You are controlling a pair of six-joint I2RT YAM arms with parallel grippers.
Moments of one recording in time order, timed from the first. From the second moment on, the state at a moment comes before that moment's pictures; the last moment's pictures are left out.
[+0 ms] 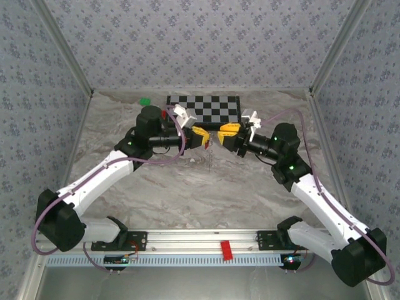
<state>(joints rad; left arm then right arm) -0.64 1.30 1.09 -0.08 0.73 -0.05 0.46 0.99 0.83 0.12 -0.66 0.16</state>
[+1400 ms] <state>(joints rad) -0.66 1.35 1.21 -0.47 0.71 0.22 0.55 1.22 1.08 -0.45 -0.71 -0.16</state>
